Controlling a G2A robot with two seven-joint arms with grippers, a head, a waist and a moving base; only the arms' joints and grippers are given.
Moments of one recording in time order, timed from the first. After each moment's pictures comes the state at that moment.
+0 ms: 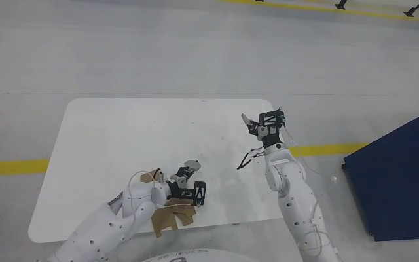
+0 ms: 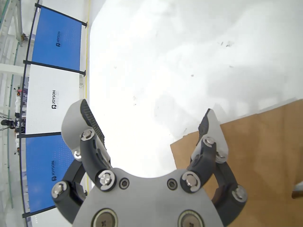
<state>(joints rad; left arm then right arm) 1.29 -1.25 -0.60 -1.52 2.25 -0.43 0.00 -1.73 -1.15 1.60 -1.80 -1.33 0.00 0.00</state>
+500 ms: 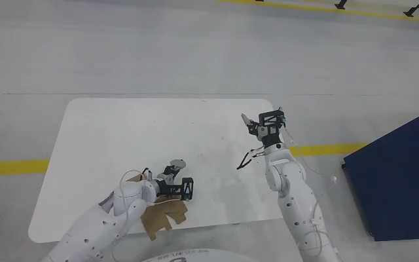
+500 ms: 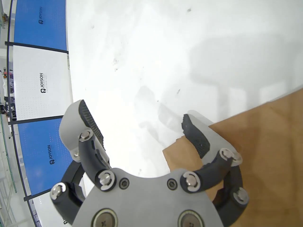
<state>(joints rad) 1.35 -1.20 -0.72 -1.51 2.27 -0.45 -0.02 -1.73 -1.15 1.60 -1.80 -1.33 0.00 0.00</state>
